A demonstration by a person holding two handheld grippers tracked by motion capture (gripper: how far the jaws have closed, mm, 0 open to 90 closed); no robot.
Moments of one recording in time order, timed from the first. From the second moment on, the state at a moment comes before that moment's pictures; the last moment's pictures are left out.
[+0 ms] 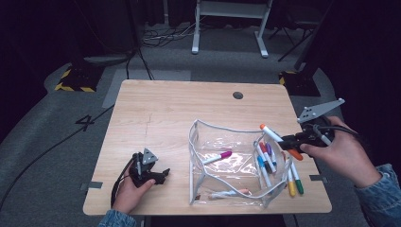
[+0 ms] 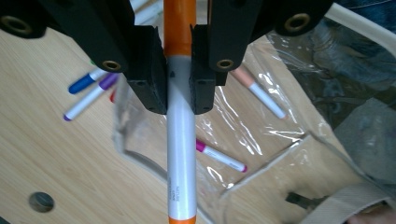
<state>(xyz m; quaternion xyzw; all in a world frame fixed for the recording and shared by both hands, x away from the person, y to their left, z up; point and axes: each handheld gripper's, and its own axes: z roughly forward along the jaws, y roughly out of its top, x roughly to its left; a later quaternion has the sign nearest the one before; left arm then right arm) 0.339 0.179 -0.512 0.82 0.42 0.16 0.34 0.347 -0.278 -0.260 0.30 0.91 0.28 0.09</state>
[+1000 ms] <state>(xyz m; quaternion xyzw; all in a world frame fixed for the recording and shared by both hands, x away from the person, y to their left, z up) 0.340 0.179 -0.512 0.82 0.43 0.16 0.34 0.346 -0.168 -0.310 0.16 0.97 0.21 0.00</state>
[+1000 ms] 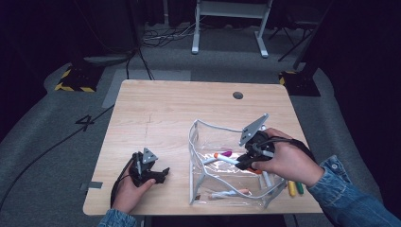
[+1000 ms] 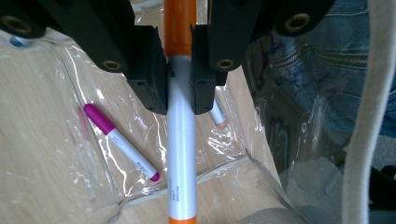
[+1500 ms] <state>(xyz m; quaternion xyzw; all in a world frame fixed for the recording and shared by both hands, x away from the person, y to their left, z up) 0.340 0.179 -0.512 0.82 0.43 0.16 0.34 0.350 -0.145 -0.346 0.14 0.98 0.14 -0.03</state>
